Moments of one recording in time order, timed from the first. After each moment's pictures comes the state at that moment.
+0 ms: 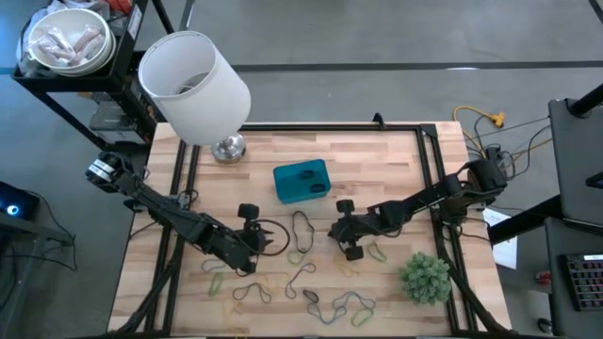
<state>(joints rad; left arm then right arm) -0.53 1.34 0.83 -0.31 -0.61 -0.13 0.22 1.68 0.75 -0.01 0.17 0.00</state>
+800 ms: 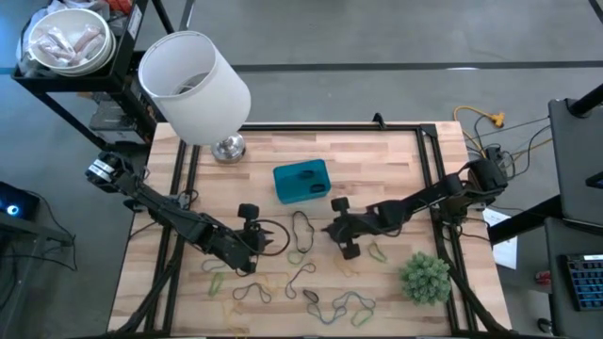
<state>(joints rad) -0.53 1.34 0.82 -0.31 -0.61 -0.13 0.22 1.68 0.80 0.01 0.24 -0.16</state>
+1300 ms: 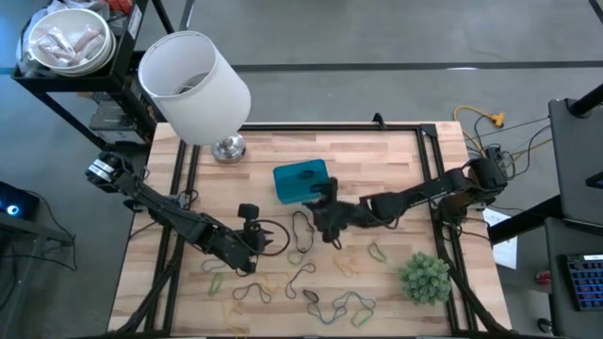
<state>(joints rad) -0.53 1.34 0.82 -0.31 -0.61 -0.13 0.17 1.68 1.03 0.01 0.52 -0.43</state>
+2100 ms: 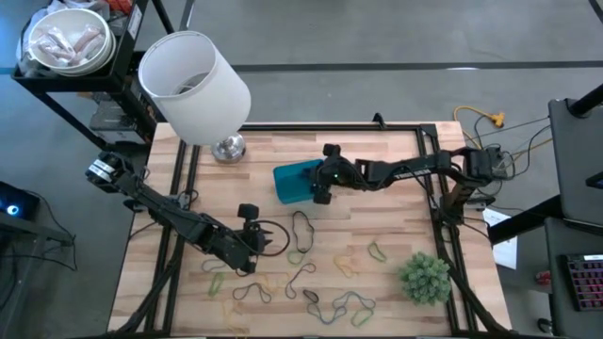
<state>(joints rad) -0.53 1.34 0.81 -0.32 -0.61 -0.13 -0.16 1.74 1.01 0.08 0.30 -0.24</state>
